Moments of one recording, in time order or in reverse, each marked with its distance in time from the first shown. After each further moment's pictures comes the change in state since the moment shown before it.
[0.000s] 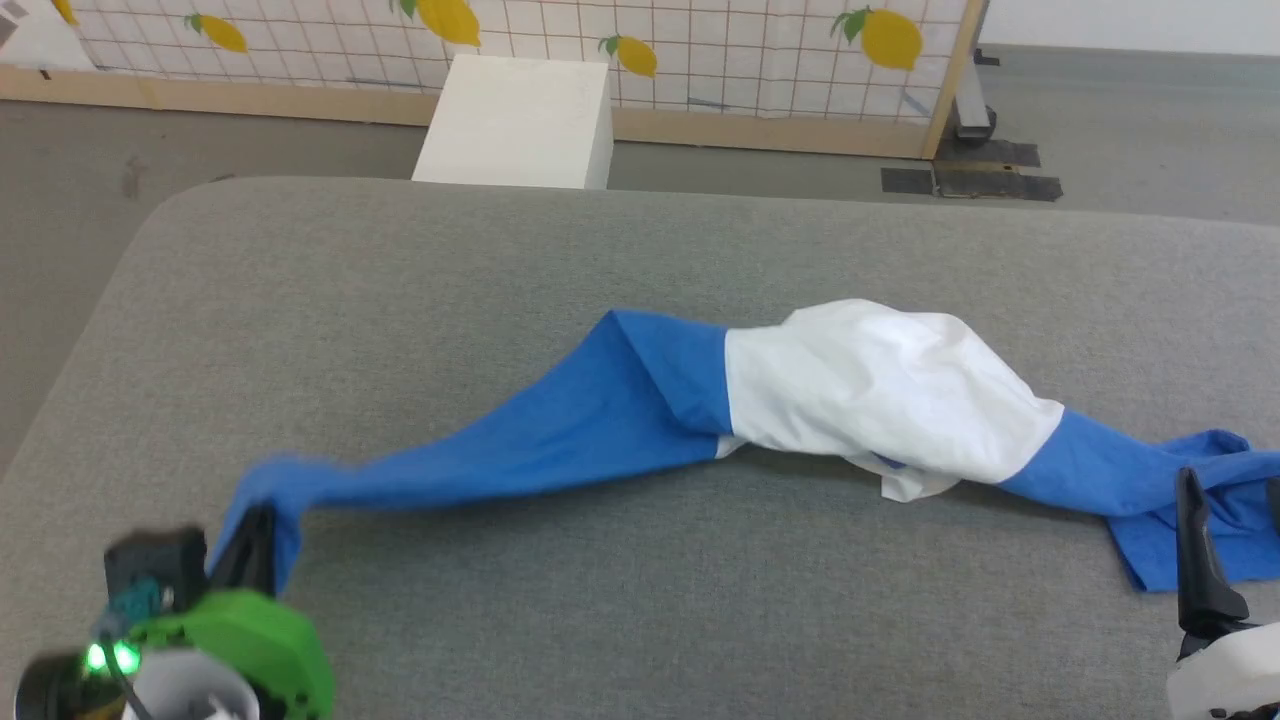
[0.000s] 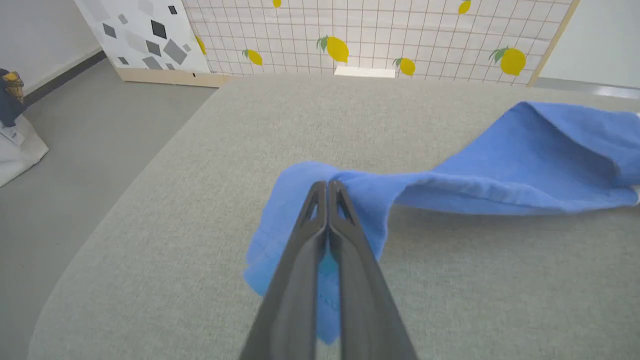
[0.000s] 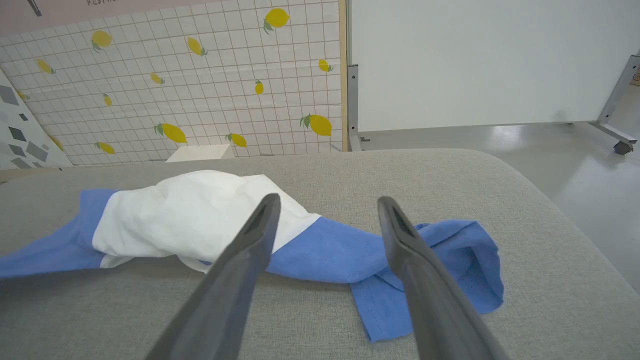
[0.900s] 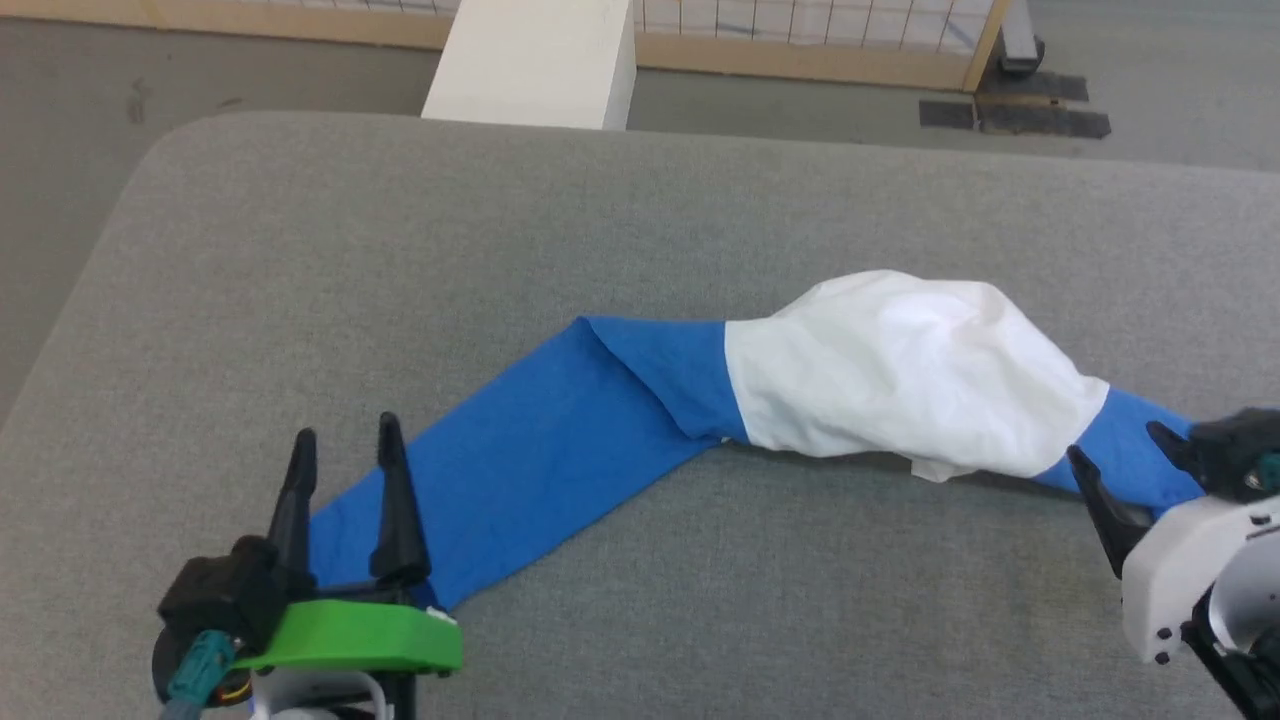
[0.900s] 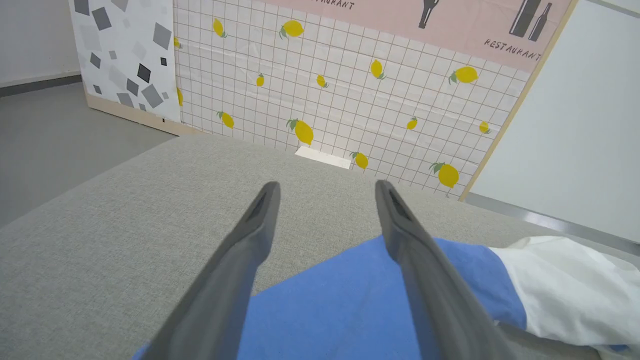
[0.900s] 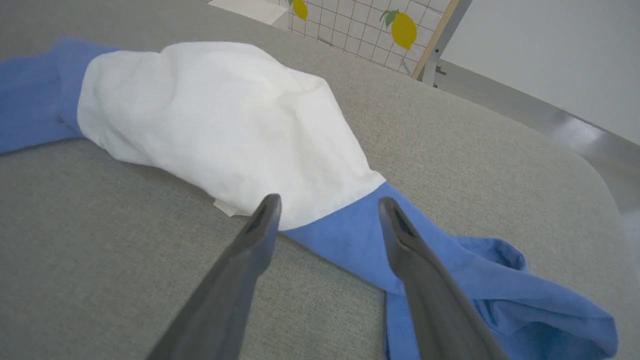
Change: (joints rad) left arm 0.000 -0.242 -0.038 -0.093 -0.006 0.002 -0.342; right arm -0.189 -0.314 0.276 0.127 0.016 0.000 0.286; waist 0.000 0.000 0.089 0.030
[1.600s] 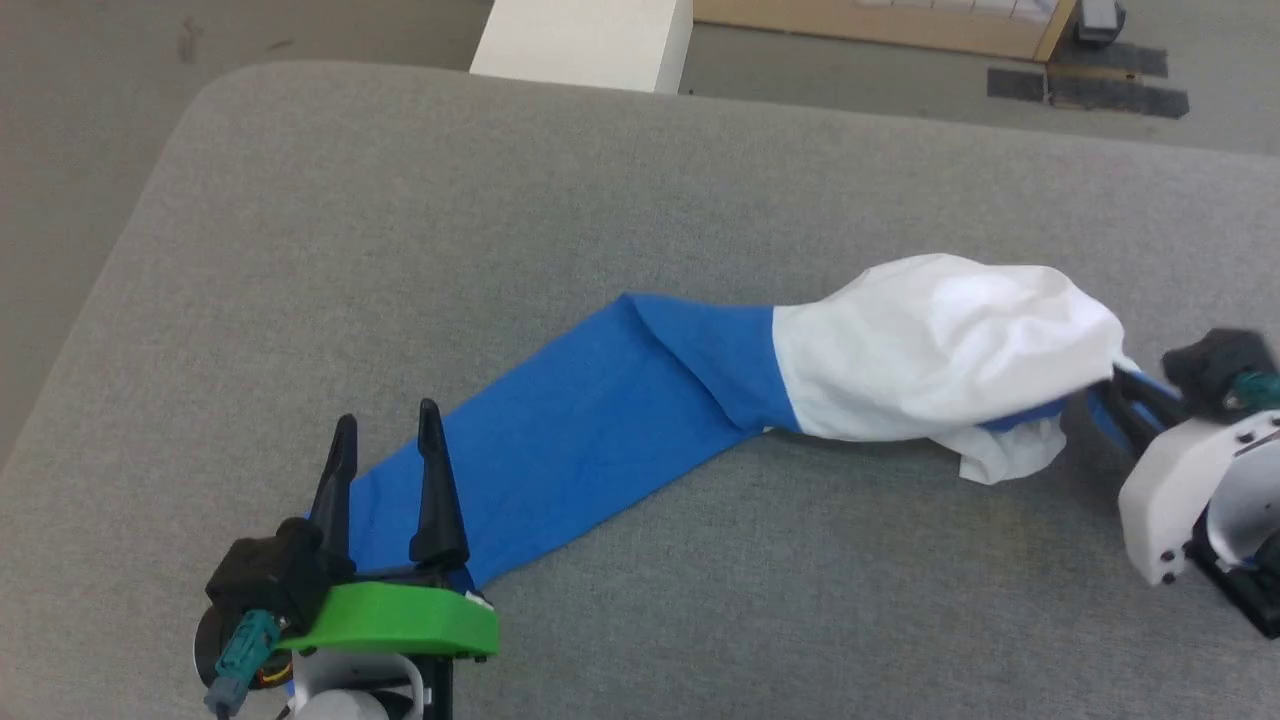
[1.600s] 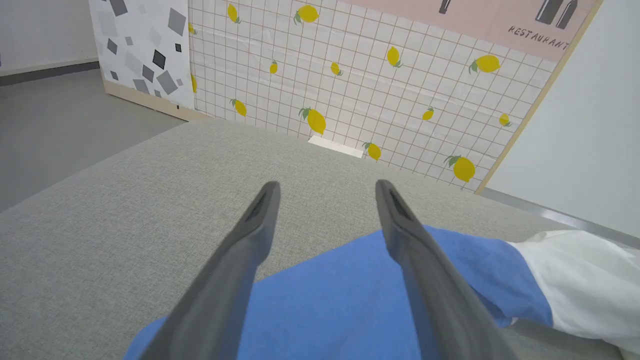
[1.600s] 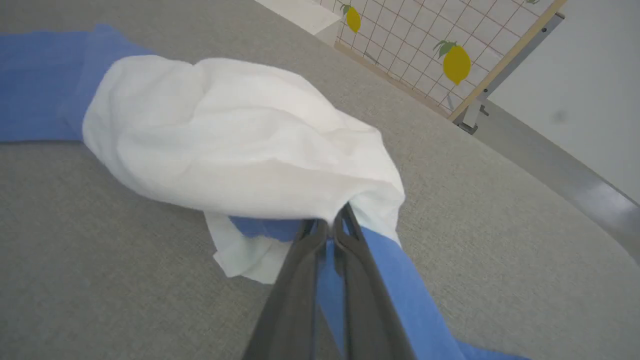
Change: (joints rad) left arm -0.055 -0.045 -0.044 0.051 0.018 0.008 -0.009; right arm -0.219 -0.193 0.222 0.180 0.094 0.000 -0.076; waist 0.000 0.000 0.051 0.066
